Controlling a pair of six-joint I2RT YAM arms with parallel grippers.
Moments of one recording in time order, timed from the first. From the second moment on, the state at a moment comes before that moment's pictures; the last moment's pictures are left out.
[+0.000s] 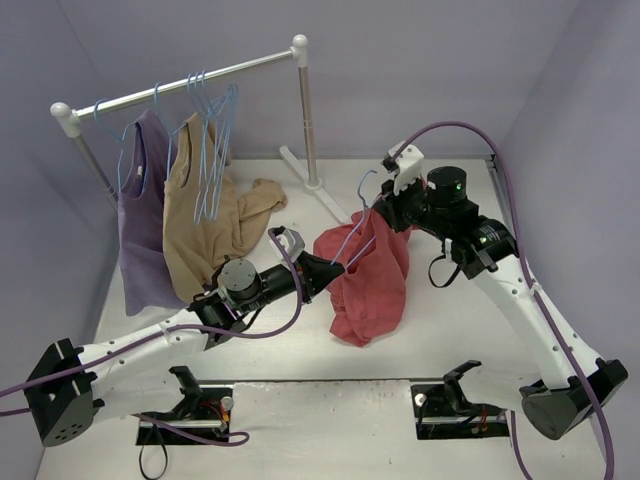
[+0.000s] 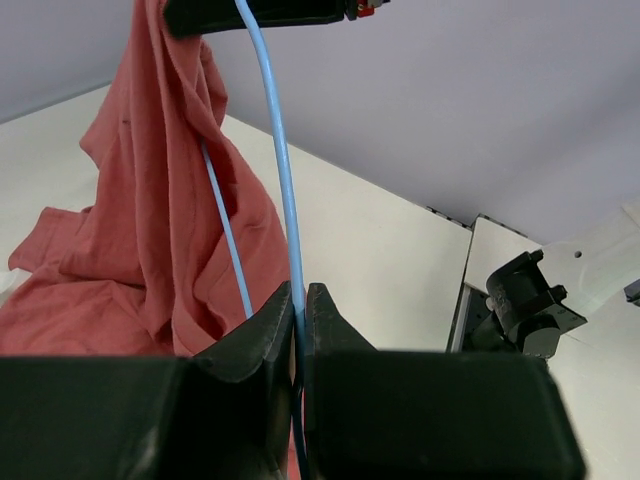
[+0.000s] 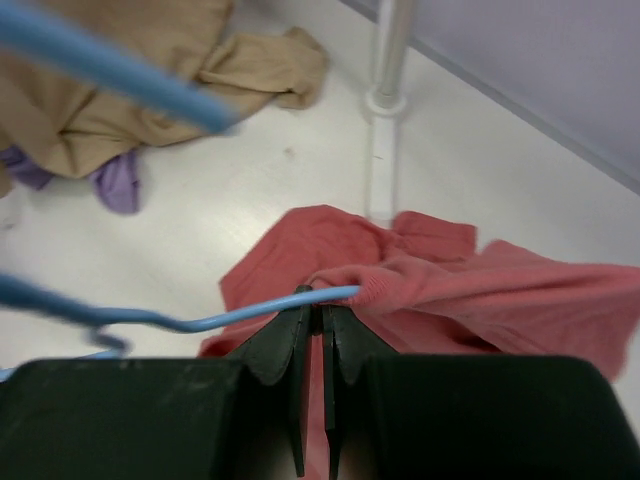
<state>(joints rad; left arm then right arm) -0.92 1.07 0.64 0.53 0.23 -0.28 0.50 1.17 1.30 -0.50 -0.18 -0.11</state>
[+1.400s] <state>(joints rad) -0.76 1.21 0.54 0.91 0.47 -0.35 0.65 1.15 1.34 -0.52 -0.26 -0.09</state>
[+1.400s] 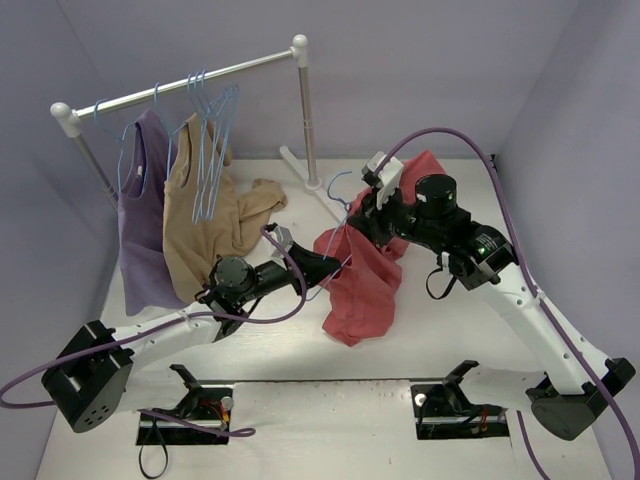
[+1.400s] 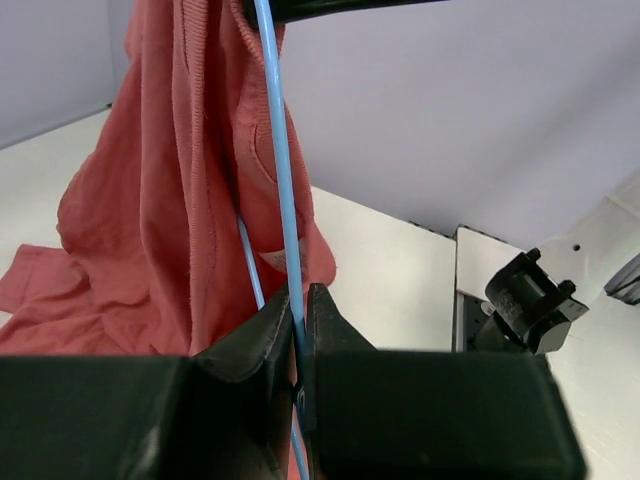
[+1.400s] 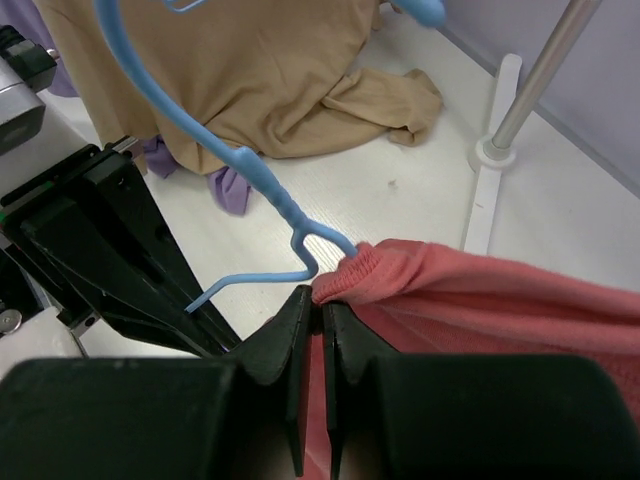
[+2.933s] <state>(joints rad) -0.68 1.11 0.49 0.77 0.68 -0.41 0.53 1.11 1.27 -0.56 -0.17 -0.47</state>
